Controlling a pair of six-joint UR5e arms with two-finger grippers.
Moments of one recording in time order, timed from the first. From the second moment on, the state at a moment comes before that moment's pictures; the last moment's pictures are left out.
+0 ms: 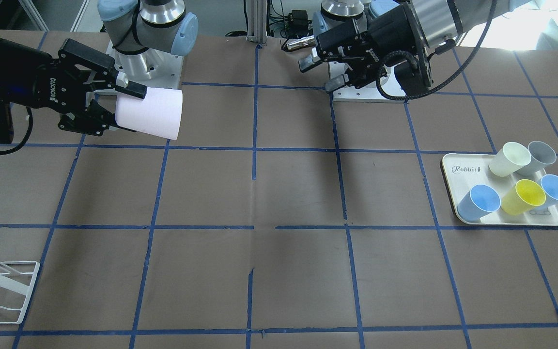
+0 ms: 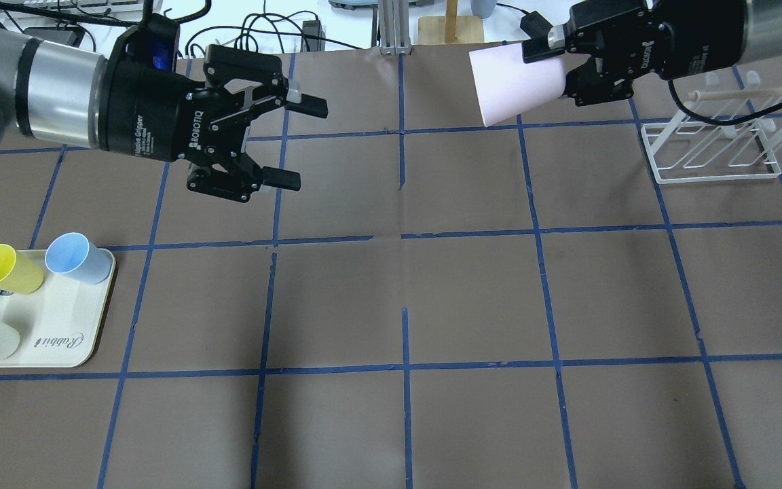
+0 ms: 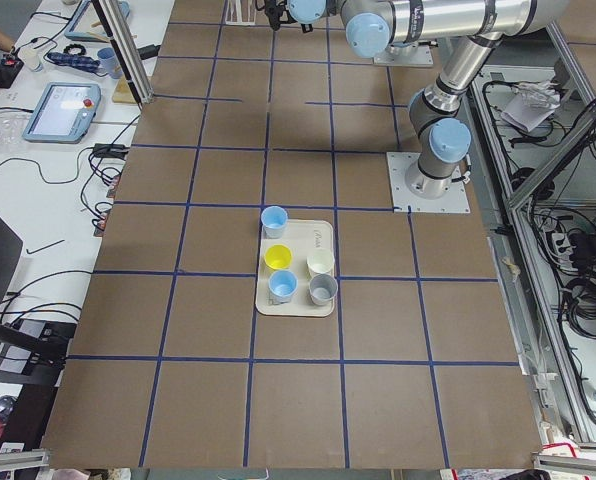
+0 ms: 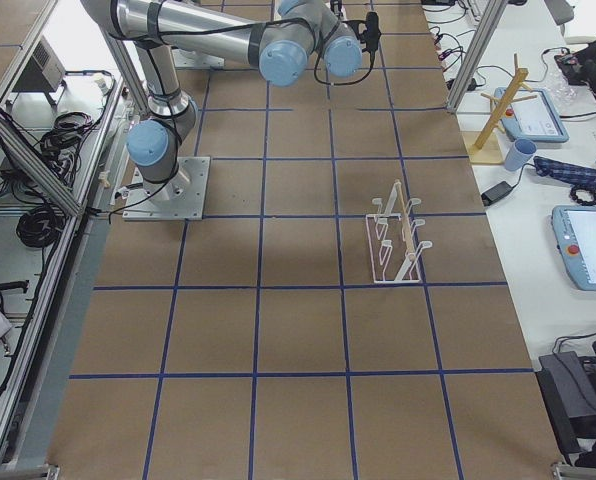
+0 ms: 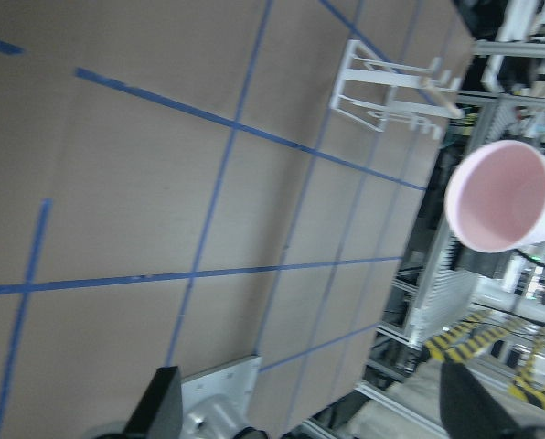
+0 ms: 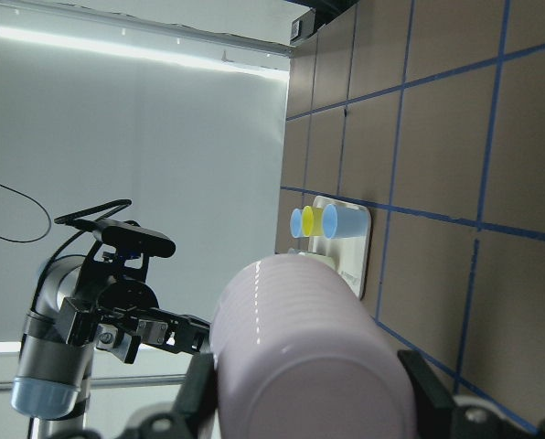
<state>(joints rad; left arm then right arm) -1.42 -1.40 -1.81 -1.72 0.38 -0.02 1.26 -1.49 1.57 -0.86 -0.36 -0.94</state>
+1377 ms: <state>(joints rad) -1.53 -1.44 -1.94 -1.00 0.24 -0.02 1.36 -1.53 1.63 -0.58 -0.22 -1.02</state>
